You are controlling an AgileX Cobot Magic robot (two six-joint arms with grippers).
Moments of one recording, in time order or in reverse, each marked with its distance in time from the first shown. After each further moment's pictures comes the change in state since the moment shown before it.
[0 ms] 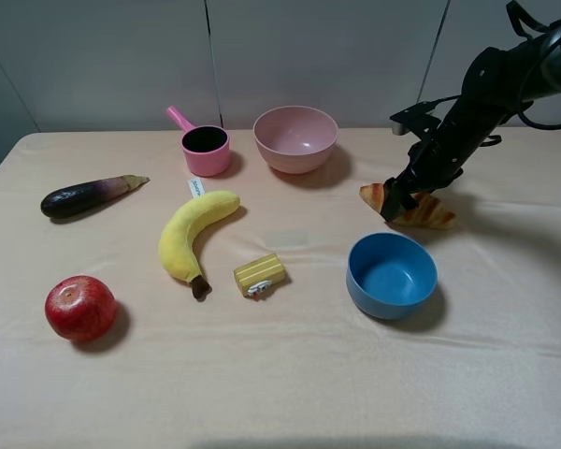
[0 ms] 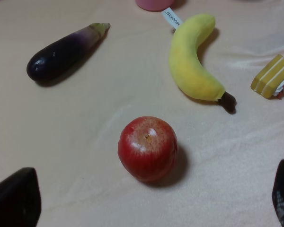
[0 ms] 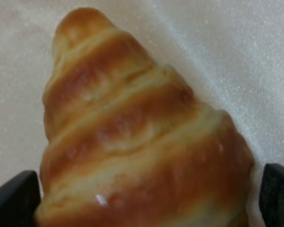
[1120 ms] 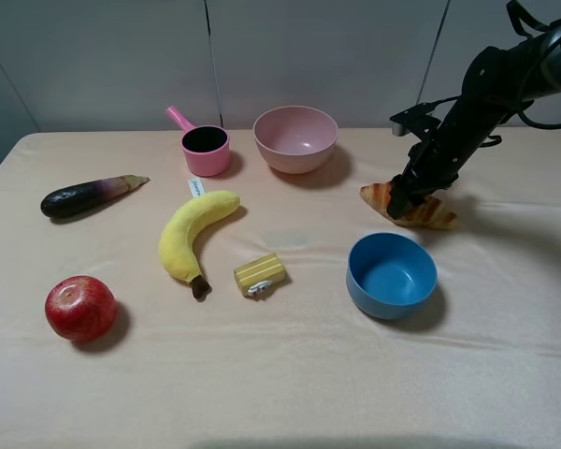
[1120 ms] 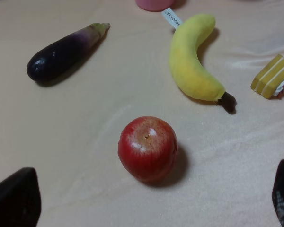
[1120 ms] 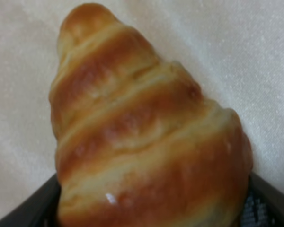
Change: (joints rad) left arm 0.000 0.000 0.000 0.000 0.000 0.000; right arm 0.000 0.000 -0.009 -0.008 0.034 0.000
